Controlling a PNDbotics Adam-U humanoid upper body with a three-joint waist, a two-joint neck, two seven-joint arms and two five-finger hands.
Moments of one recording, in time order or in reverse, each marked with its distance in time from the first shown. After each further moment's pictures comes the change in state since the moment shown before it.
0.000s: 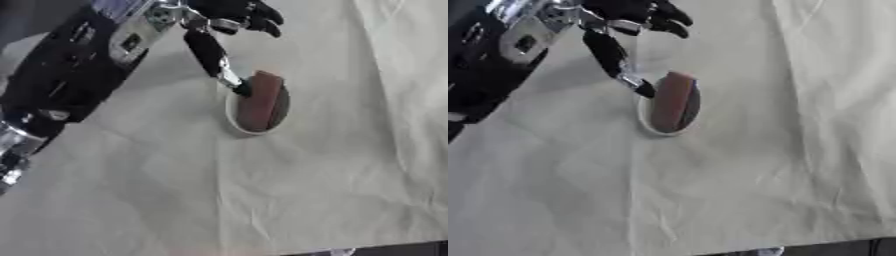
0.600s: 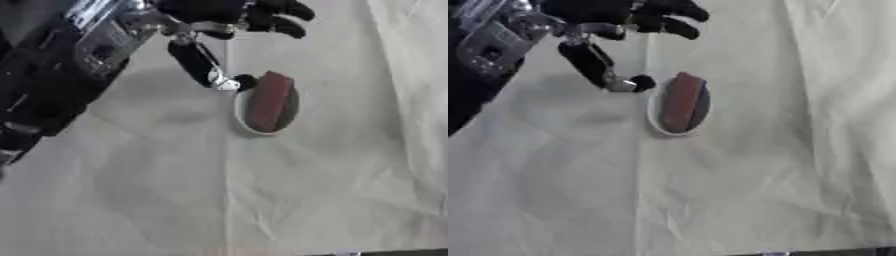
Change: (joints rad) left arm 0.207 0.115 0.066 -0.296 0.428 -0.238 0.536; right arm 0.005 -0.016 -0.012 0.012 0.000 0.006 0.006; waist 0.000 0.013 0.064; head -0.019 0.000
